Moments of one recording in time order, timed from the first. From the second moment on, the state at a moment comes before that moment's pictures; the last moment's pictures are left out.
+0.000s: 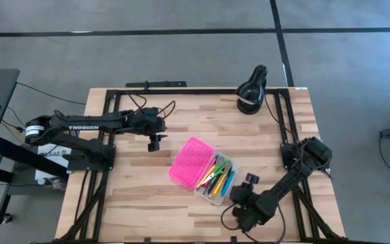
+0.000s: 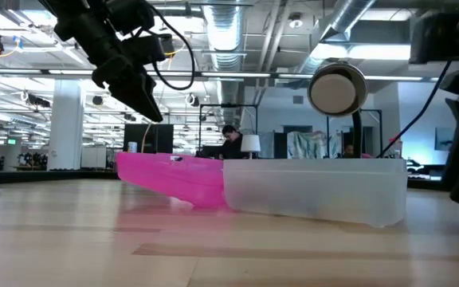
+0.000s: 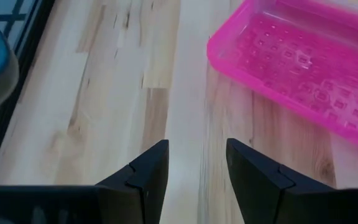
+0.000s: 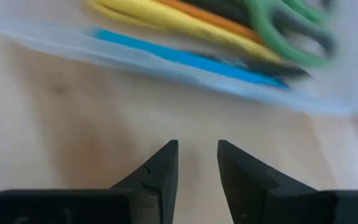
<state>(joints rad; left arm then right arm) 0.26 1.18 0.72 -0.35 -0.02 0.22 0.79 1.95 1.19 -0.91 0.53 1.11</state>
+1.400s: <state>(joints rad) -0.05 1.18 0.36 -0.09 -0.04 -0.11 0.34 1.93 1.10 -0.65 0.66 0.57</state>
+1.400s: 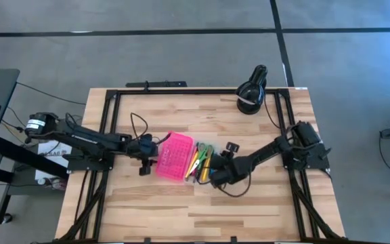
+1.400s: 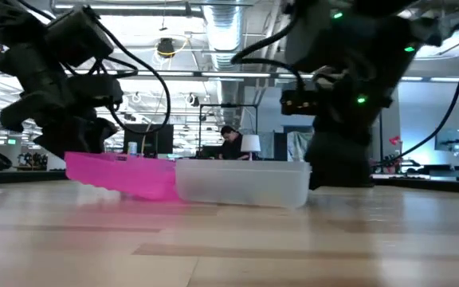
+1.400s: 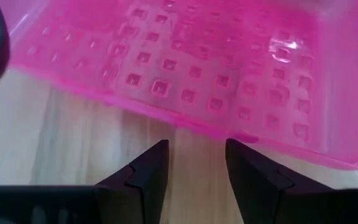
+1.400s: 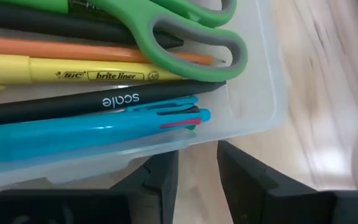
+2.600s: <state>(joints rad) -0.25 1.18 0.36 -0.10 -0.14 -0.22 0.18 1.93 1.10 -0.49 0.64 0.22</state>
